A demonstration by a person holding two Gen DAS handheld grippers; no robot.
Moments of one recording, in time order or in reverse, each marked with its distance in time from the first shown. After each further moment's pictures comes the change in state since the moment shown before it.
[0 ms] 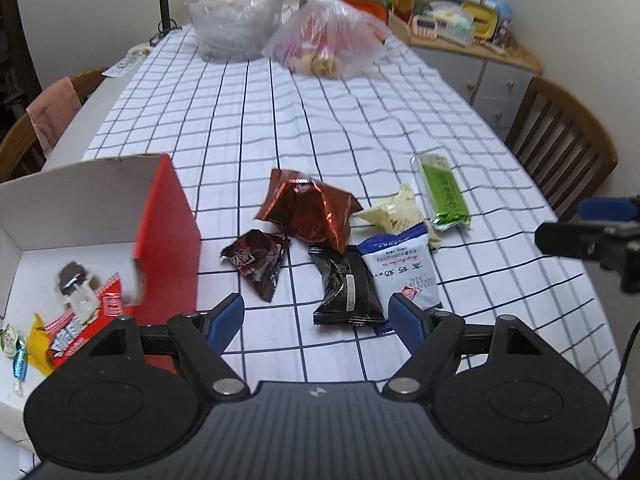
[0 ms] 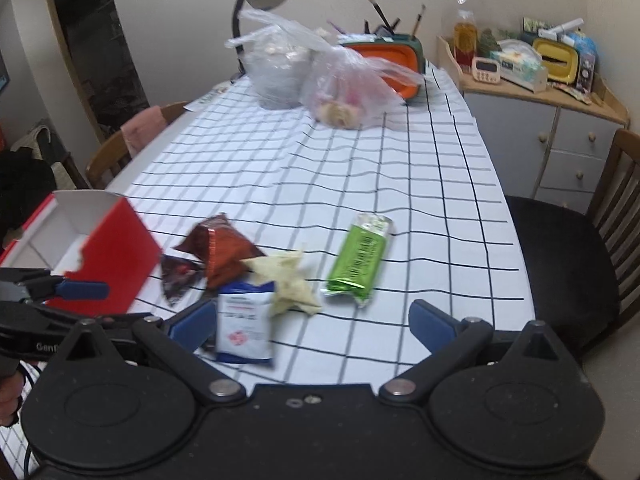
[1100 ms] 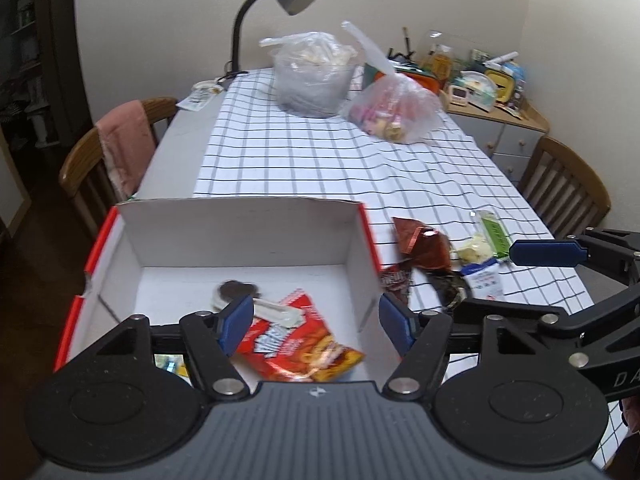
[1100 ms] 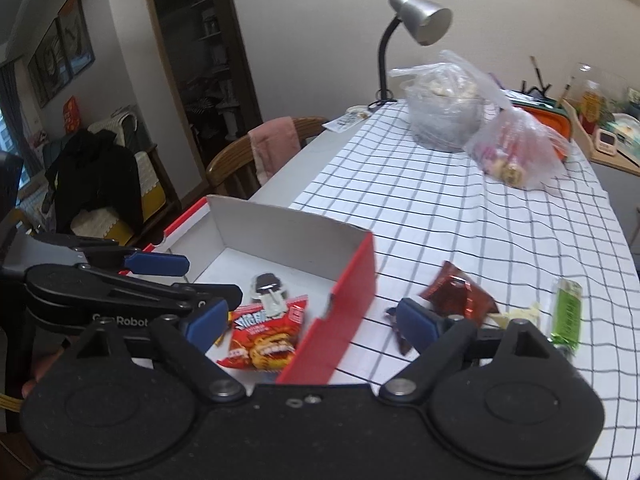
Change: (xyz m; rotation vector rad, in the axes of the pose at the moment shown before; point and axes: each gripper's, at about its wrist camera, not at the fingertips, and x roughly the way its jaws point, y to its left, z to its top) left arm -0.114 0.161 -0.020 -0.042 -0.154 -0.035; right arm -0.022 0.224 0.014 -0.142 -0.078 0.177
